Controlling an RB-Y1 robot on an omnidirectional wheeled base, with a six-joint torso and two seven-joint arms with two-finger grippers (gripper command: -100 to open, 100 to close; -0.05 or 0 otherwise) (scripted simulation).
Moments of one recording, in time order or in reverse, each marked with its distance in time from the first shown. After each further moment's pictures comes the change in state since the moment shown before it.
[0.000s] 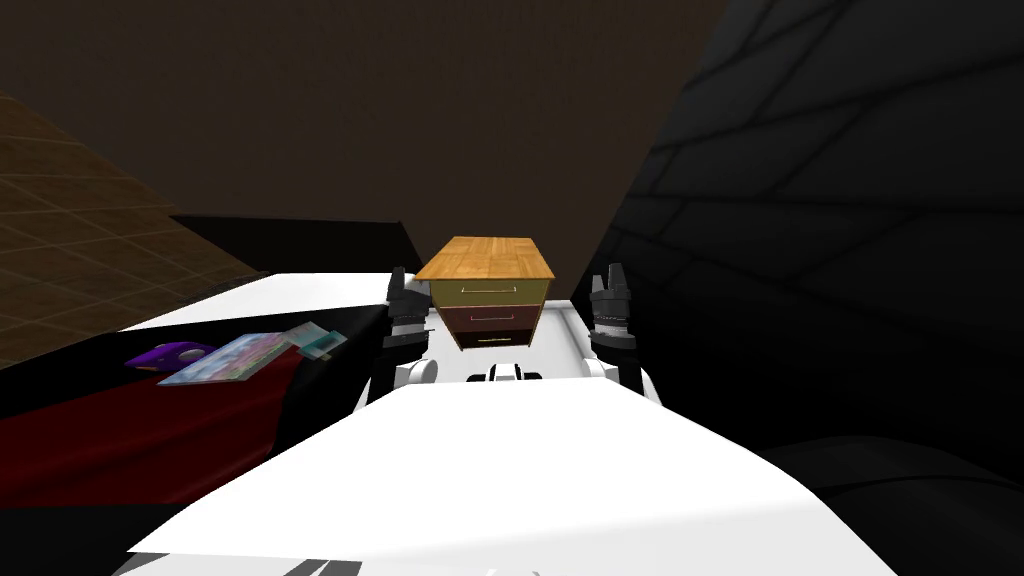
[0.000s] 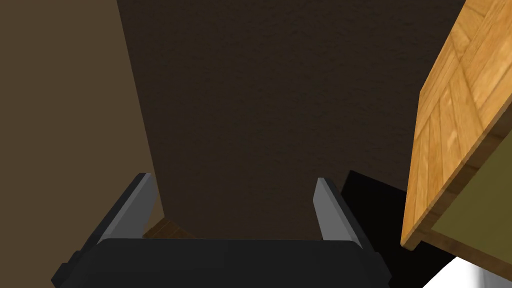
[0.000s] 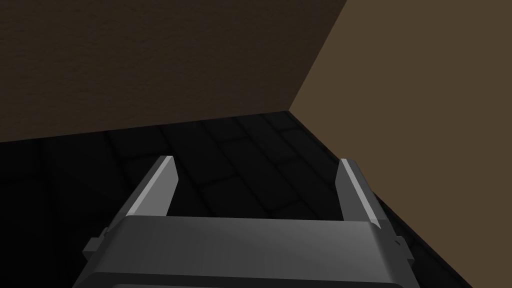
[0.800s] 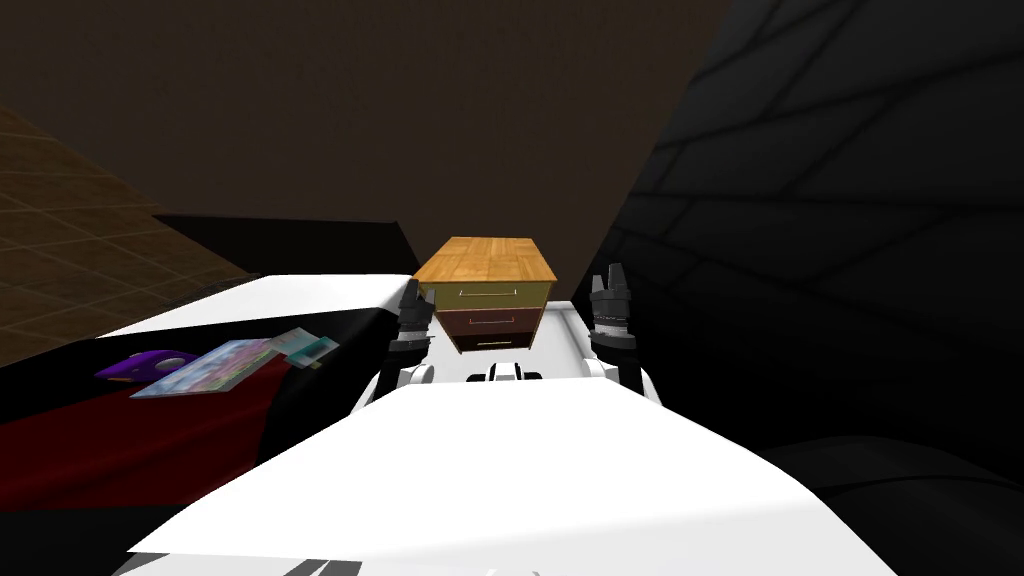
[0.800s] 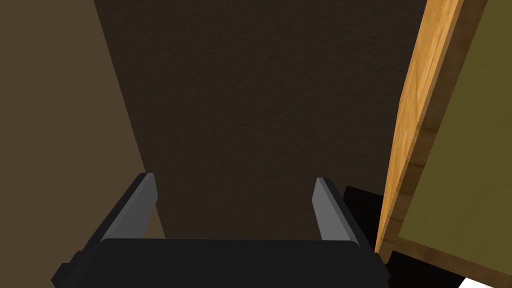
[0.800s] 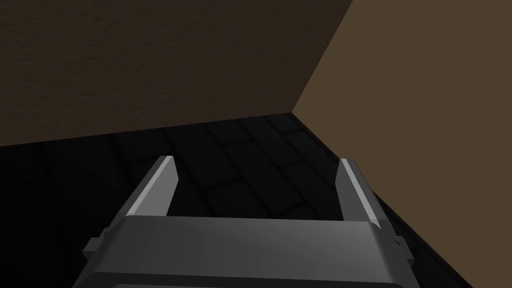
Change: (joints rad) left arm -0.028 0.135 0.003 0.180 -0.022 -0.139 -0.005; right arm 0.000 0.000 0.000 0.000 0.000 0.000 0.000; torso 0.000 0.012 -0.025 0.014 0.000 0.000
